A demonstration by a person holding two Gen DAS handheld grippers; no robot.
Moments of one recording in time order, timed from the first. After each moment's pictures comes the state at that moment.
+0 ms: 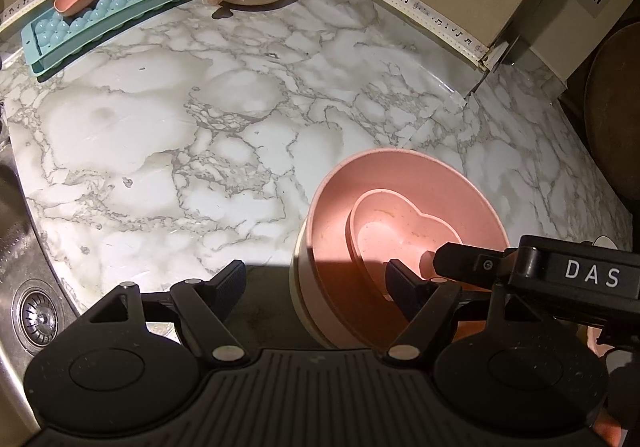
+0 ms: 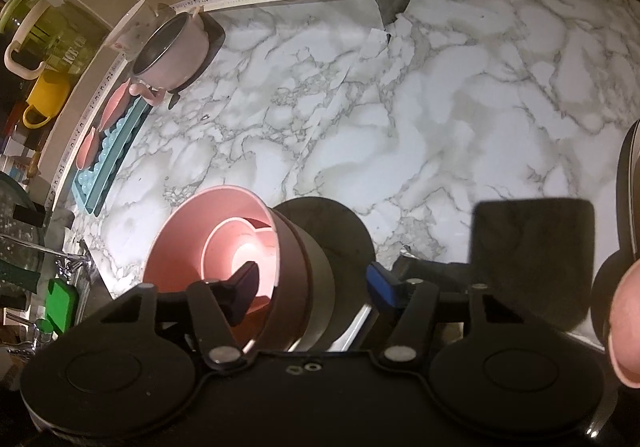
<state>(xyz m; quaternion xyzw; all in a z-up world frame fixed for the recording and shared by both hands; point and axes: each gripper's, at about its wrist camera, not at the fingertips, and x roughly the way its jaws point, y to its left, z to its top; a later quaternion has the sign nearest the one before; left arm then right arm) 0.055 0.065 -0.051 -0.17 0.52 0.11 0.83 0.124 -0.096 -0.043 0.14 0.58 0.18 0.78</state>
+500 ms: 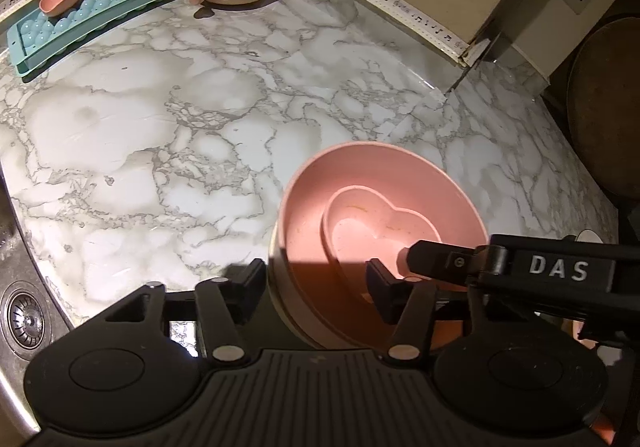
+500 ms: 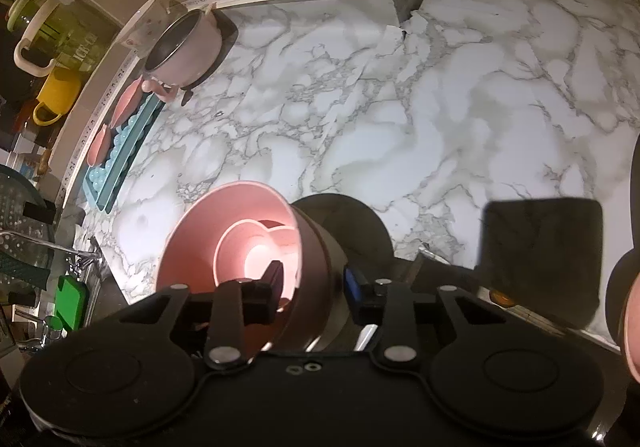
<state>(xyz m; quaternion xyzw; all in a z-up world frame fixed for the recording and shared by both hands) 0.053 0.059 -0.048 -0.17 0.51 0.08 0.84 0.123 -0.090 -0.041 0.14 0.57 0.20 0.78</state>
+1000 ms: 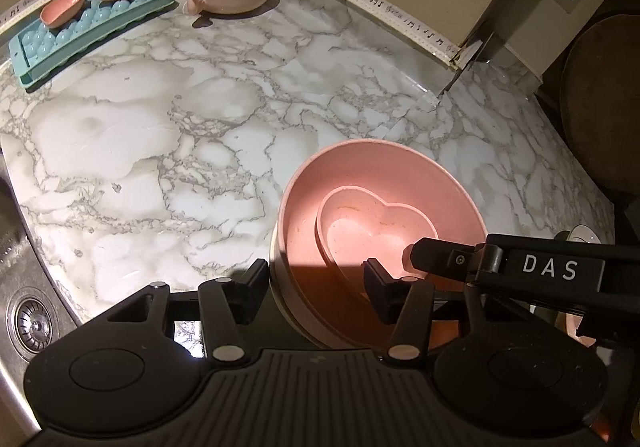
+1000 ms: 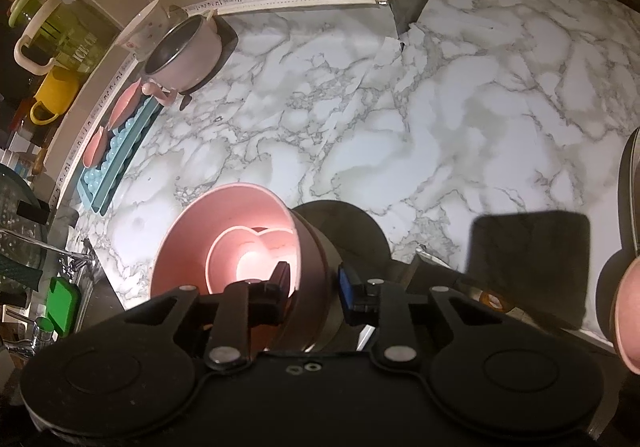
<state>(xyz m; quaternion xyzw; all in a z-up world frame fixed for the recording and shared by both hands) 0.047 0.059 -0.035 -0.17 0.51 0.08 0.84 0.117 -0.088 -0.034 0.13 0.56 0.19 0.80</state>
